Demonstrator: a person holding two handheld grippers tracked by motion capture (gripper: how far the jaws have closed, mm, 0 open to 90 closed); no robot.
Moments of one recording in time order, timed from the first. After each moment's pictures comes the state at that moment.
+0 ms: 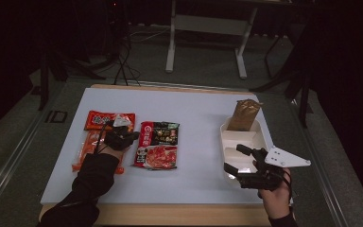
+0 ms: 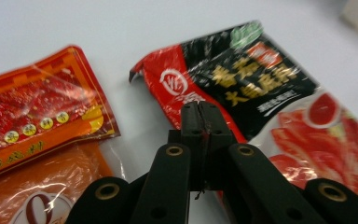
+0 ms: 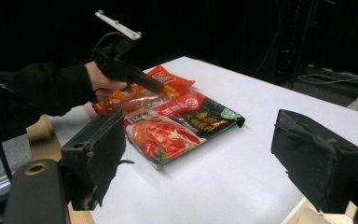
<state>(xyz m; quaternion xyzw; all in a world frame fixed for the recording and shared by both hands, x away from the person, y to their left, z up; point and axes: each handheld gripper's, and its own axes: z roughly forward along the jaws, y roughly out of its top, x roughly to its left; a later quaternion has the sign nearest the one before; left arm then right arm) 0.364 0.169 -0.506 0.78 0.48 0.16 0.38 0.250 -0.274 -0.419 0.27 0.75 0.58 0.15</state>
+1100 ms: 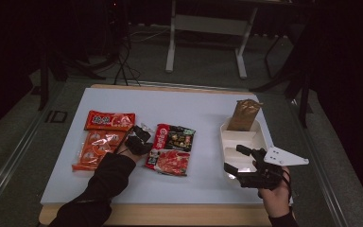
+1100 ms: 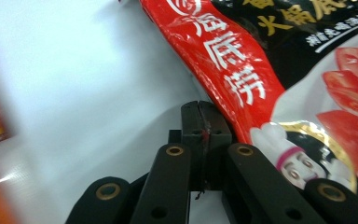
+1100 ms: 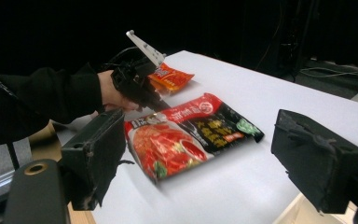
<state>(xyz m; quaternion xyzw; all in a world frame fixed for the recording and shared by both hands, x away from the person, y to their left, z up) 0.370 0.105 -0.527 0.85 0.43 0.10 0.28 0.255 -0.276 -0.424 0.27 0.76 0.58 0.14</state>
